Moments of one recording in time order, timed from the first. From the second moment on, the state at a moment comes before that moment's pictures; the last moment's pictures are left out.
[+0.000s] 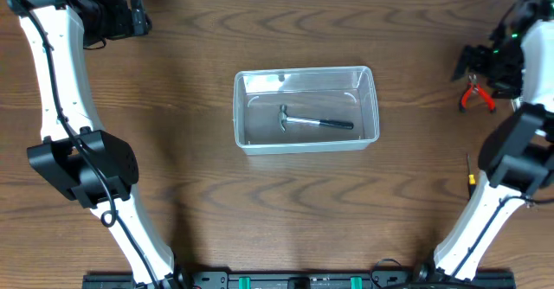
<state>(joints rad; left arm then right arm) 0.26 2.19 2.36 -1.32 0.26 0.09 -0.34 2.32 2.16 -1.40 -0.07 0.10</state>
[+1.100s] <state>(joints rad) 0.26 2.19 2.36 -1.32 0.26 0.09 -0.34 2.39 2.15 -1.29 0.02 0.17</state>
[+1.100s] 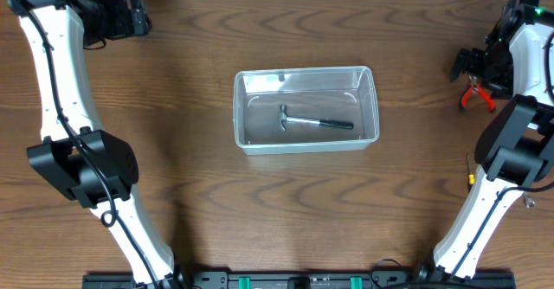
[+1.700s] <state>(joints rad) 0.26 2.19 2.36 -1.32 0.26 0.09 -0.34 2.43 2.15 -1.23 -0.03 0.15</state>
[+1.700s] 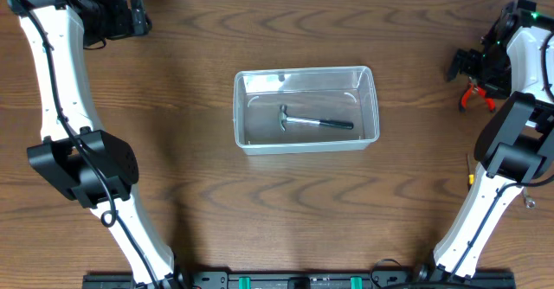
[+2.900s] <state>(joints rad) 0.26 2.19 2.36 -1.32 0.26 0.09 -0.34 2.43 2.15 -1.23 0.00 0.16</state>
